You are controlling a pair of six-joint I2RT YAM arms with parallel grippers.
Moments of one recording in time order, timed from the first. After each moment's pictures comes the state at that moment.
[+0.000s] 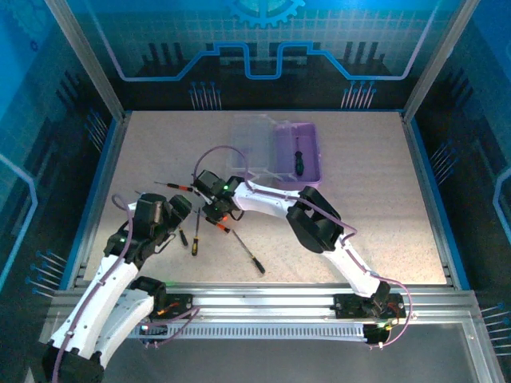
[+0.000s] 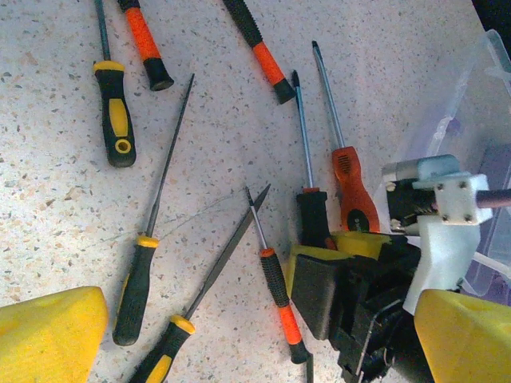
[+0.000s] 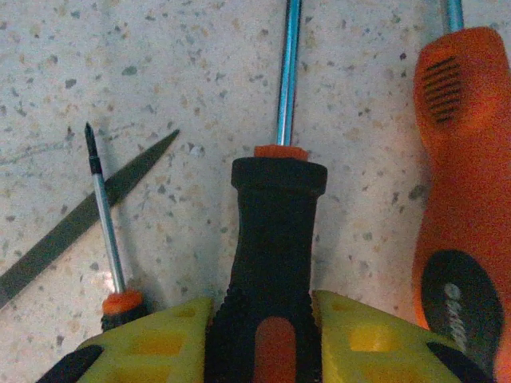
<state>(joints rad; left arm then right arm) -0.21 0.69 0.57 -0.69 -0.12 -1.06 0.98 2.35 1.91 -0.69 0.09 0.16</state>
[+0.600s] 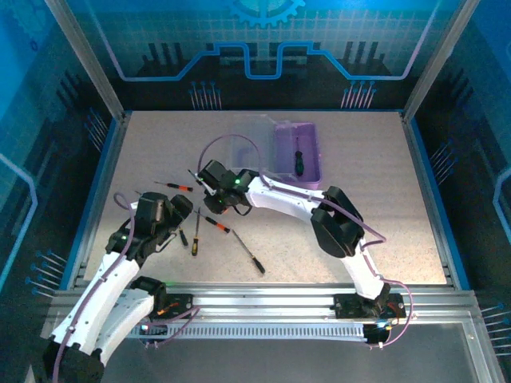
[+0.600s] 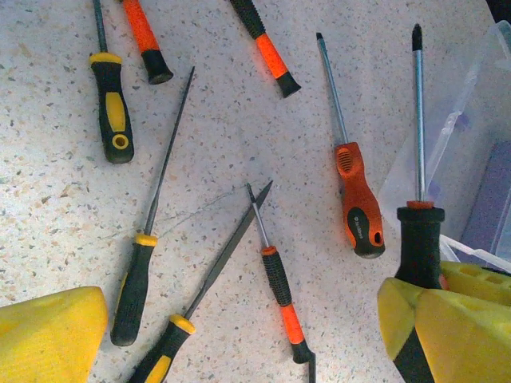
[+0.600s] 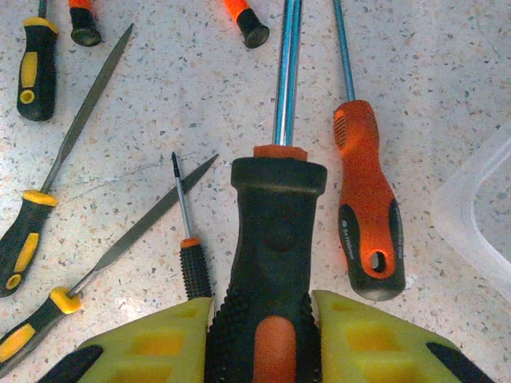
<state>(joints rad) -0.21 0.73 0.57 -0.68 -0.11 -1.06 0.98 2.13 1.79 -0.67 0.08 0.19</state>
